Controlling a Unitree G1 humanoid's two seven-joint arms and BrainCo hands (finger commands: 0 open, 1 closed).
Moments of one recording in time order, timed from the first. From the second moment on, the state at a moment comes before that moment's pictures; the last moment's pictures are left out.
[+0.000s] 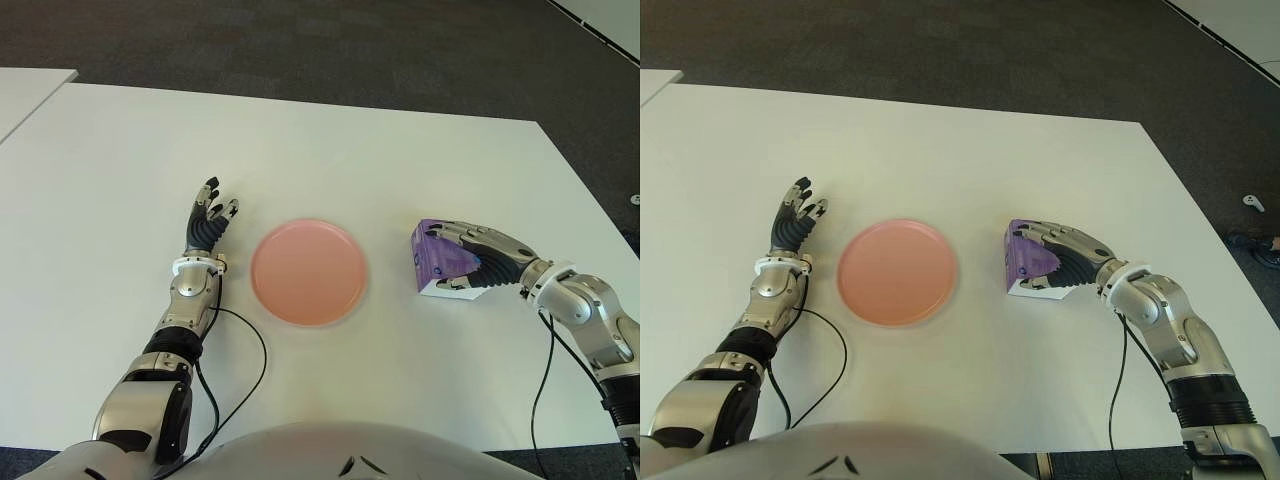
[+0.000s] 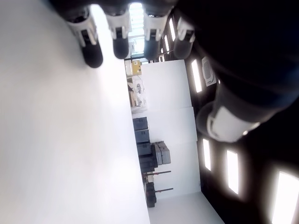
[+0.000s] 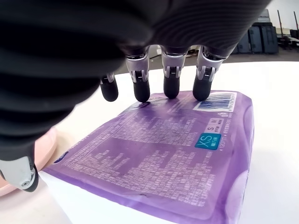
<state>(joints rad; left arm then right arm) -0.33 0.12 0.11 0.87 0.04 -0.53 0.14 0.03 -0.94 -0.02 0.02 -0.48 -0.44 0.38</state>
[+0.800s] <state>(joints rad) -0.31 0.12 0.11 0.84 0.03 -0.53 0.14 -0.03 -0.94 0.00 0.15 -0.58 -0.44 0.28</state>
